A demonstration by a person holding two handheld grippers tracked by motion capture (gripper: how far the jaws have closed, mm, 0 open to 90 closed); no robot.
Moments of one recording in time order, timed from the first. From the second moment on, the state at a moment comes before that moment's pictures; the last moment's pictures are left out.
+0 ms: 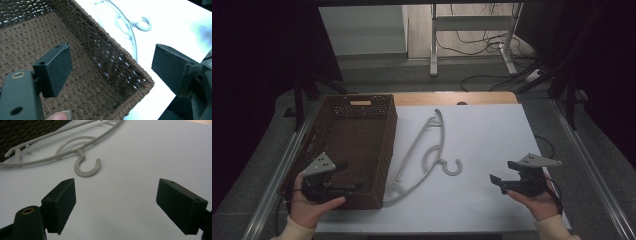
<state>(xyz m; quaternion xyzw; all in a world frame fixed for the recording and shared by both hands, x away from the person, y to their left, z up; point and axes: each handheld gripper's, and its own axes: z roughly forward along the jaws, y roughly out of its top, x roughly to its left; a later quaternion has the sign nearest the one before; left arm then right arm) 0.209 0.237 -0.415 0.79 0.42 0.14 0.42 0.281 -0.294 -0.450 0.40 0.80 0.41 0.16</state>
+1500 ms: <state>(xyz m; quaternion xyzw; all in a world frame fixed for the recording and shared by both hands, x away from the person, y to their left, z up) 0.262 0.136 -0.406 0.84 0.36 0.09 0.40 0.283 -0.291 -0.453 0.40 0.80 0.41 0.16</state>
